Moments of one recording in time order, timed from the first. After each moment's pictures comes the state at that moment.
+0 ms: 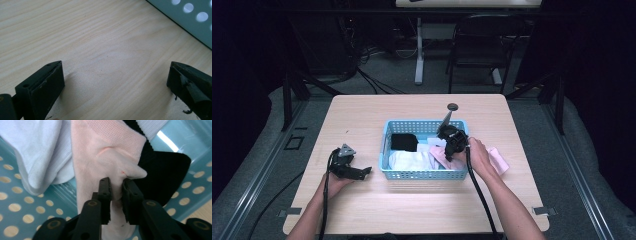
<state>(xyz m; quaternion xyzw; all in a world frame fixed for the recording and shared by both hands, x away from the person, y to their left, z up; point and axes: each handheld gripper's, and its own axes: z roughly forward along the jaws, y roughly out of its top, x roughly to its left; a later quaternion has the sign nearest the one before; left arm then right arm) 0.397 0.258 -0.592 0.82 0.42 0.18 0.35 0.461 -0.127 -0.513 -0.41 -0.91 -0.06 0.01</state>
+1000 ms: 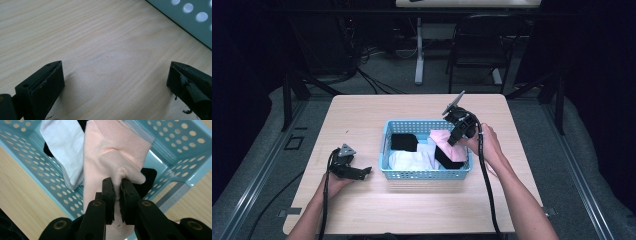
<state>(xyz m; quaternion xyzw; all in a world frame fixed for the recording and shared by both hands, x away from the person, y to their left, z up) 0.397 0.258 -0.592 0.82 0.42 0.17 0.35 0.448 -0.142 -0.429 -0.41 -0.90 -0.15 -0.01</state>
